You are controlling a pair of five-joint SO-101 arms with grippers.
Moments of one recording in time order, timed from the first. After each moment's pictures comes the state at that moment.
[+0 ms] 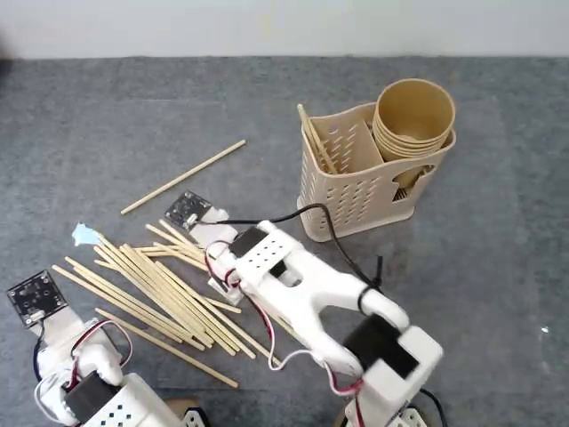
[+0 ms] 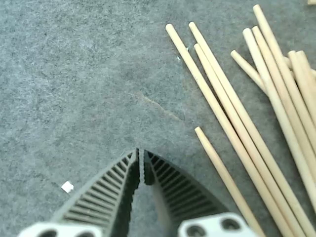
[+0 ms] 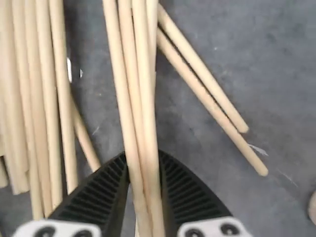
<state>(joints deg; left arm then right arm) -49.5 -103.3 97.5 72.0 -1.1 -46.9 7.9 21.8 53.2 8.3</state>
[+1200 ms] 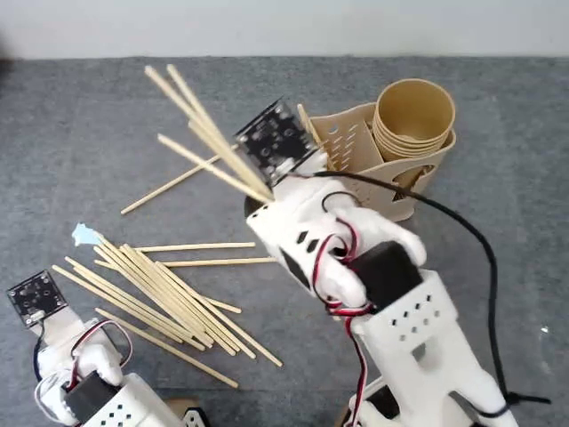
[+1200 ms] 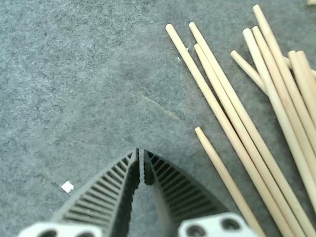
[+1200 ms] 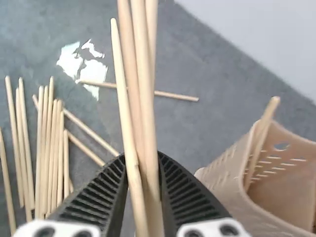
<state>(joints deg) -49.5 -103.3 97.5 72.0 -1.1 -35.9 -36.7 14.3 65.7 8.4</state>
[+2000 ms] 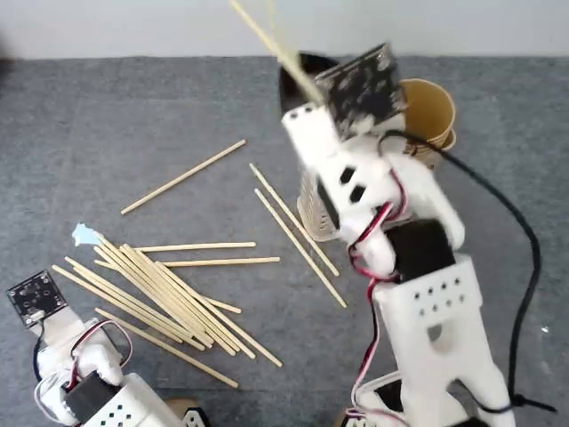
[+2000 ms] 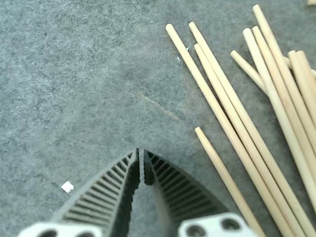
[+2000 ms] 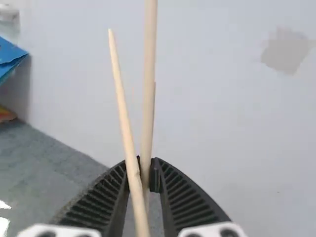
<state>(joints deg) -49.5 -103.3 97.5 72.0 -1.1 -22.4 -31.5 7.3 34.0 12.5</state>
